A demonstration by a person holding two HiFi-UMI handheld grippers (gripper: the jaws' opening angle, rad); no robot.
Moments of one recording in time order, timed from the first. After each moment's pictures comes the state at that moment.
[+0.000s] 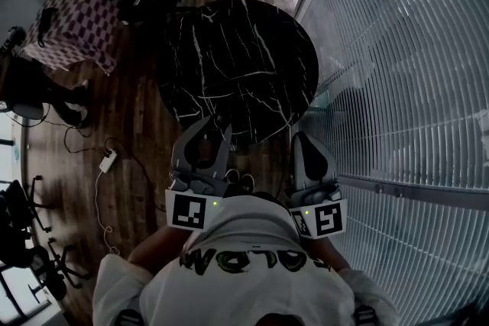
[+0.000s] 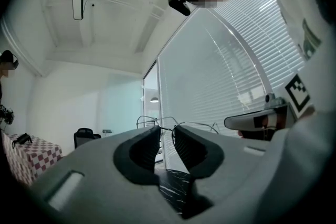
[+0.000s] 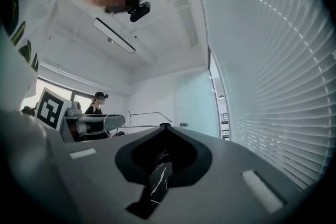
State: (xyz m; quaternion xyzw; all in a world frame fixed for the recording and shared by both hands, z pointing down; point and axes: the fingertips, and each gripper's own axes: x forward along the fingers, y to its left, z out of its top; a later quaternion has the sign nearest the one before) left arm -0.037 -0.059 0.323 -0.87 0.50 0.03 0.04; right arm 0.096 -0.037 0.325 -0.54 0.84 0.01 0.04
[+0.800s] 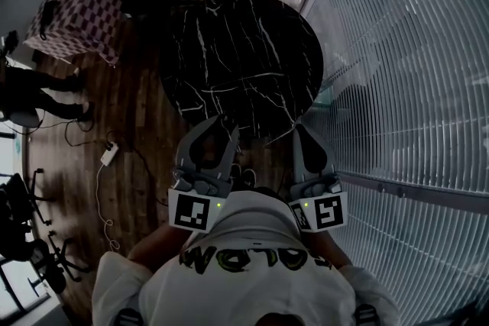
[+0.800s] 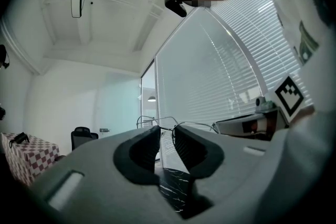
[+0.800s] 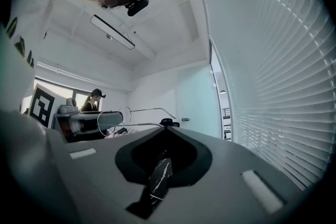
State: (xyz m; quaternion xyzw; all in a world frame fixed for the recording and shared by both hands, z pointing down) left arm -0.031 -0.050 0.329 -0.87 0.49 0.02 0.04; right arm 0.087 -0.046 0.338 -0.53 0.85 -0.01 0.02
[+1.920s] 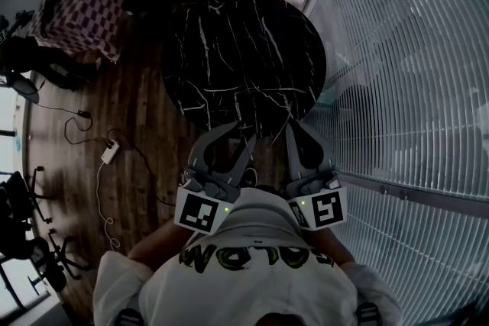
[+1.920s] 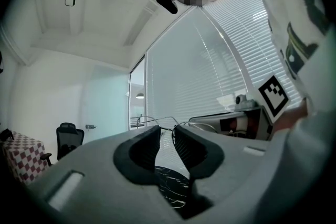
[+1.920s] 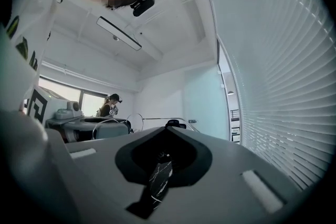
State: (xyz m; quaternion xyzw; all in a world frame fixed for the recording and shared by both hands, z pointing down) left arm -0.006 -0.041 0.345 -0.91 0.42 -0.01 0.03; right arm 0.062 -0.058 0.331 -0.49 0.87 0.01 0.02
